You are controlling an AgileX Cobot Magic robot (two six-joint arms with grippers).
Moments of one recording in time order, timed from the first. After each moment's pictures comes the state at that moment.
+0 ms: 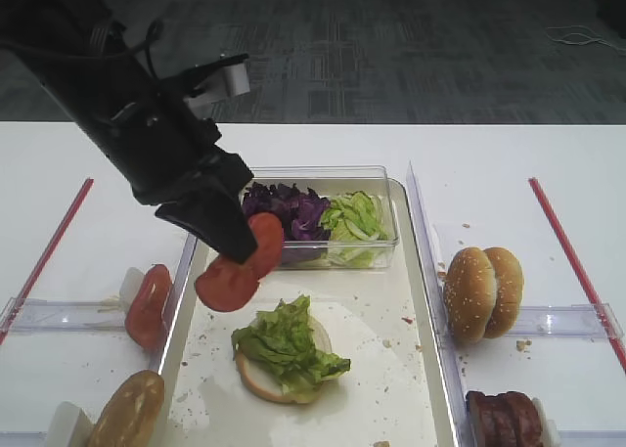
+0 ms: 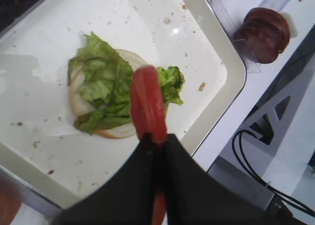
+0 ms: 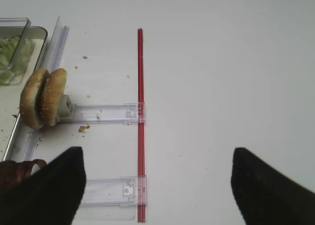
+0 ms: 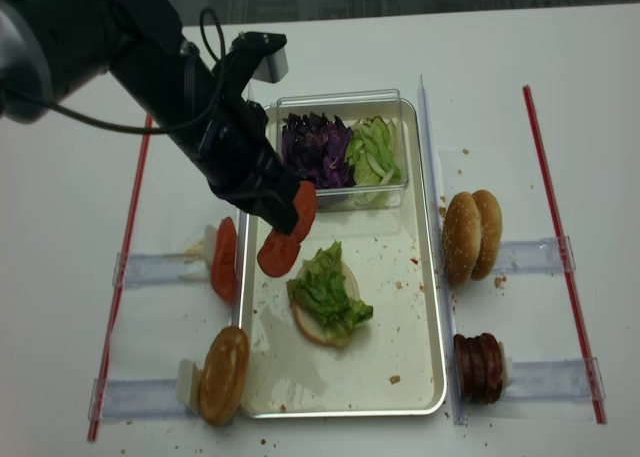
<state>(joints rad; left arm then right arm) -0.36 1.70 -1.28 -0.59 1.21 0.52 0.00 -0.02 -0.49 -0.07 1.12 0.01</state>
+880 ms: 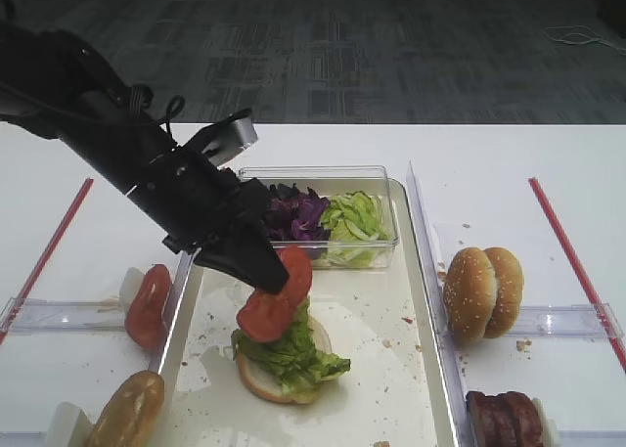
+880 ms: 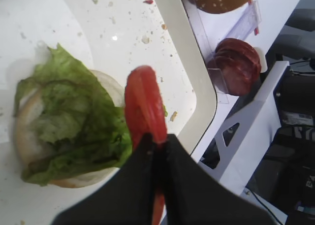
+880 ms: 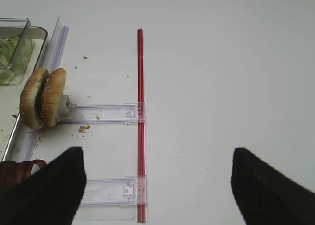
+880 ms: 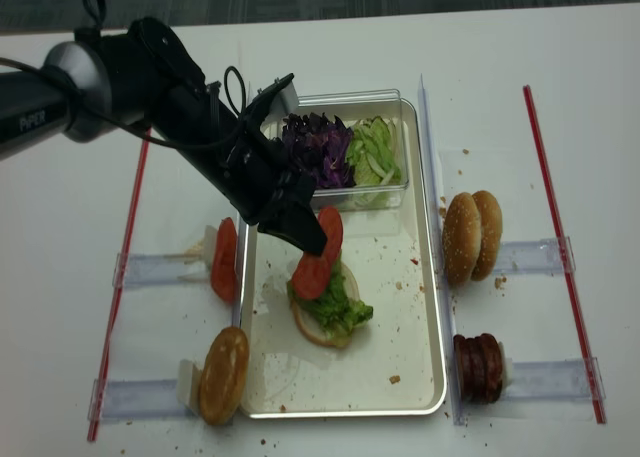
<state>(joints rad) -0.31 1.88 -1.21 -0.90 1.19 0.69 0.00 -0.02 -0.49 -0.07 1.12 0.01</state>
